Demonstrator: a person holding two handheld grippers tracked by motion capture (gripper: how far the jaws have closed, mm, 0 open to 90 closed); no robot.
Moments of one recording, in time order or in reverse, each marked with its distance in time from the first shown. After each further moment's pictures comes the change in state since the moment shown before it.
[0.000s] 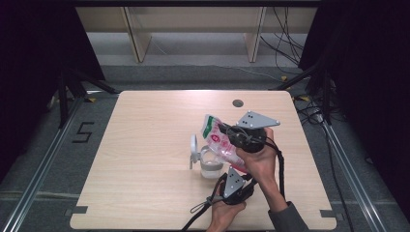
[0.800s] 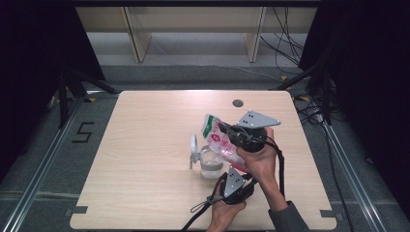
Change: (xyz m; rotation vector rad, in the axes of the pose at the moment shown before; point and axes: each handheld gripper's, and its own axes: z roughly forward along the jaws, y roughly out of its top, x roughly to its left) left arm -0.001 0.000 0.001 -0.007 0.002 0.005; right arm -0.001 0.001 0.001 -0.005 0.012 -0.006
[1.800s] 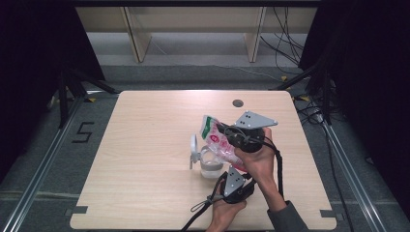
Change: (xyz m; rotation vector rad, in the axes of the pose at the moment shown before) left arm 0.000 0.001 0.001 -0.003 -0.001 -0.002; right arm 0.003 0.001 0.003 0.001 -0.012 -0.031
